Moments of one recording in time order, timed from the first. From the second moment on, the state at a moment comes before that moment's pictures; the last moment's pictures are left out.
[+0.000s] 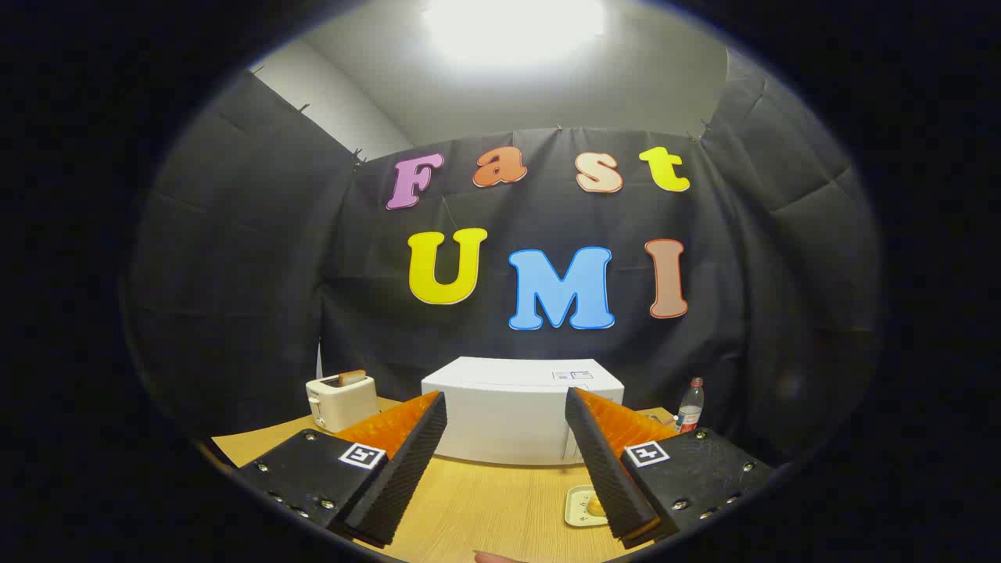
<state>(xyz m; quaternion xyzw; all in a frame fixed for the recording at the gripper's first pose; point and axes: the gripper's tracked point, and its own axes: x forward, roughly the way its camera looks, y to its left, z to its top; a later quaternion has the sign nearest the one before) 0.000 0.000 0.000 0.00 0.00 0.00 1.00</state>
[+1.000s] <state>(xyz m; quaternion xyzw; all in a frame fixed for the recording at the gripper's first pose) 0.044 -0.026 -0.042 0.00 0.04 -0.02 1.00</state>
